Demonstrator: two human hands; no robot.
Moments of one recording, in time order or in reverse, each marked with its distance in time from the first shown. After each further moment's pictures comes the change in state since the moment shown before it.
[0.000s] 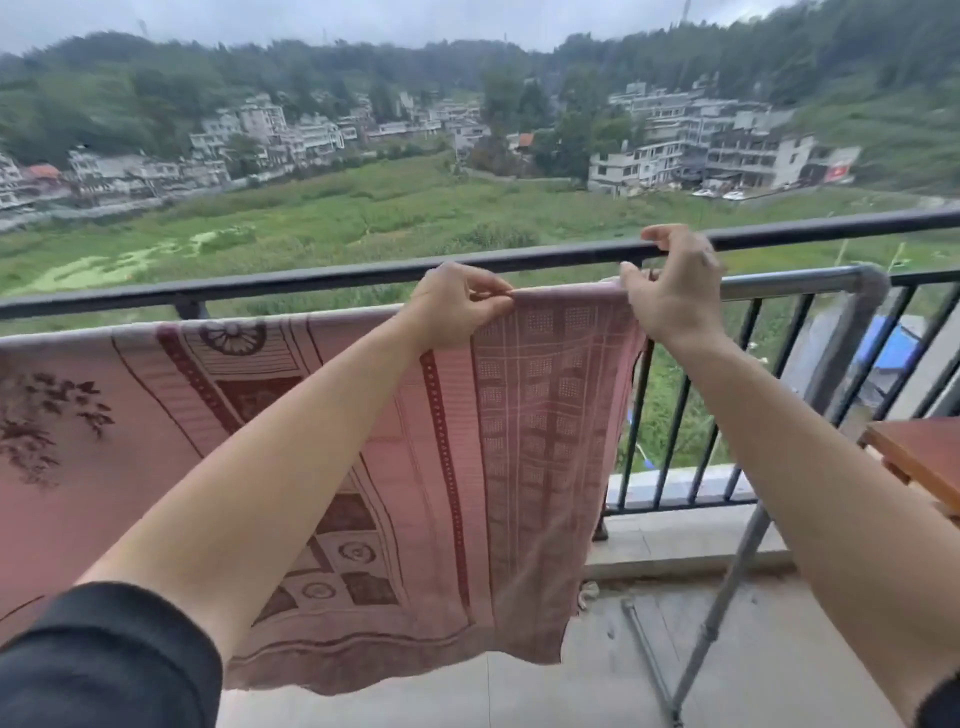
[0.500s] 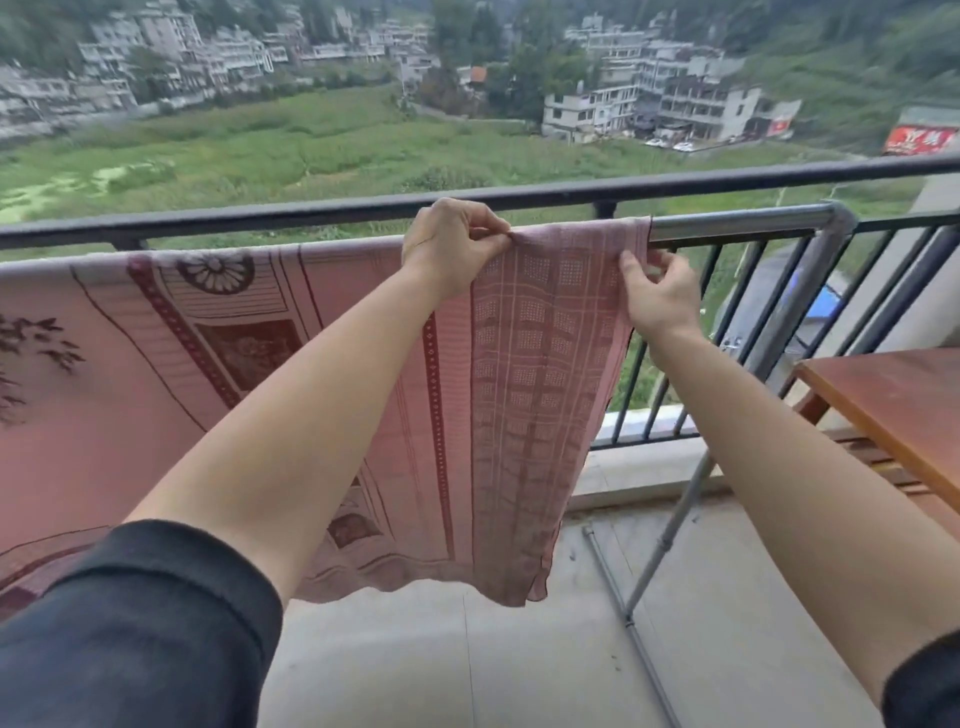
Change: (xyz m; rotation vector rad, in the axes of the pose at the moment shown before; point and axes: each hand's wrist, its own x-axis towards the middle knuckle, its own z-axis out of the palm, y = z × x) left_hand -0.014 -0.014 0.011 -0.047 0.193 0.019; right_hand -0.070 0.013 0.019 0.299 -0.022 0.486
